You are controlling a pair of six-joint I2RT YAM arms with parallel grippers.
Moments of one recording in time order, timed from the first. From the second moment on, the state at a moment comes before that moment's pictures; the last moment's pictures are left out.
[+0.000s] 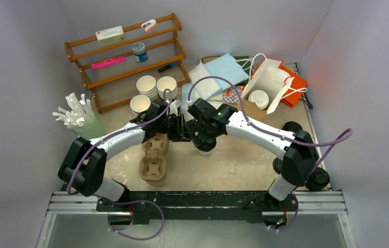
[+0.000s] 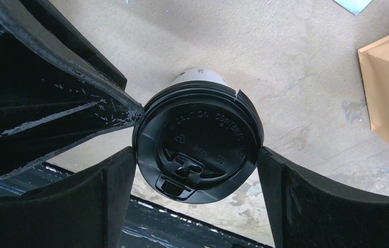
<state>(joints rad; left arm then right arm) -0.53 1.47 0.84 -0.14 0.57 -0.75 0.90 1.65 1.40 -0.92 0.16 0.38</state>
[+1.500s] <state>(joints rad) -0.53 1.49 0.84 -0.10 0.60 -0.76 0.96 1.60 1.27 -0.80 0.25 0.42</state>
